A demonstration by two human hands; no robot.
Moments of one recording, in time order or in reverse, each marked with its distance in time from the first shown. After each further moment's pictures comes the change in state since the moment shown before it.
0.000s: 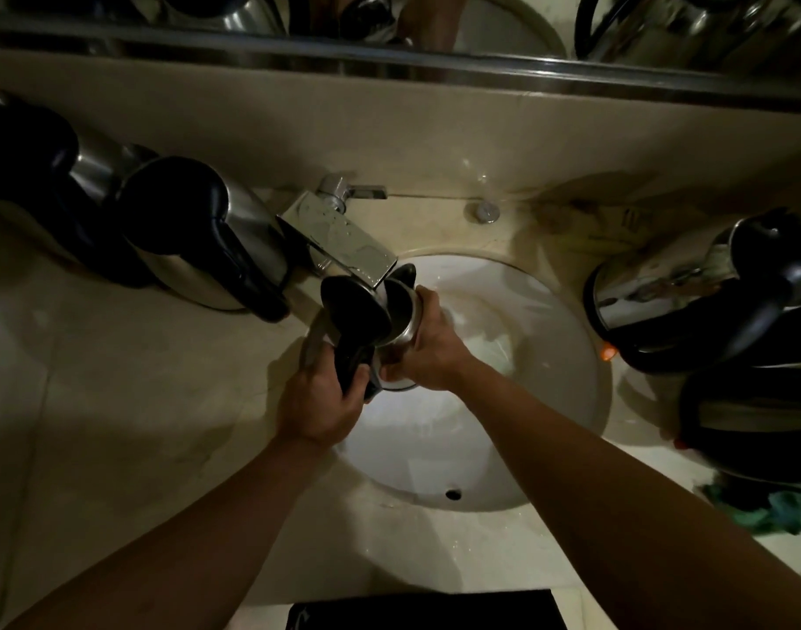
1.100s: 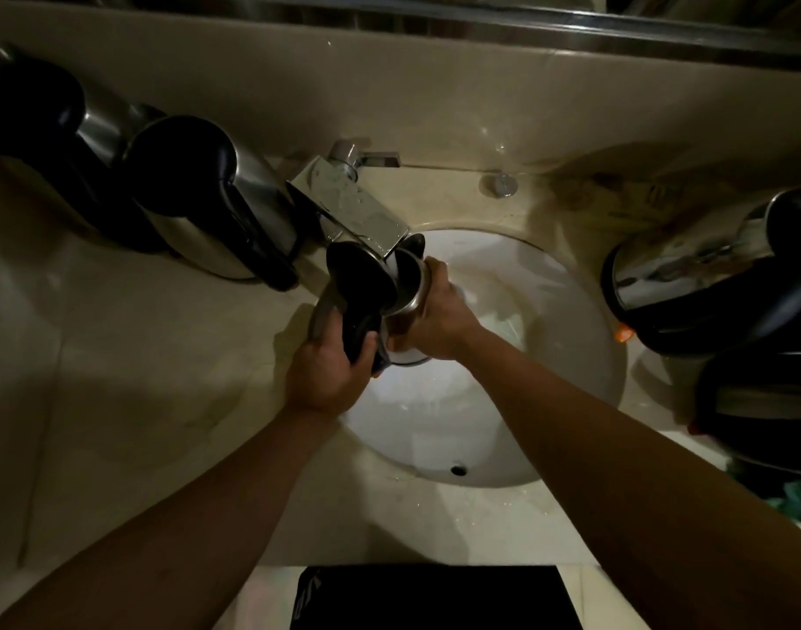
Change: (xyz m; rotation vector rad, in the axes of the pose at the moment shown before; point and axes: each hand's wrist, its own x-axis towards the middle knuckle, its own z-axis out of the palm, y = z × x) left_hand -0.001 -0.003 0.004 -0.022 0.119 0.076; right_hand 0.005 -0.010 0.004 -0.140 0.021 0.039
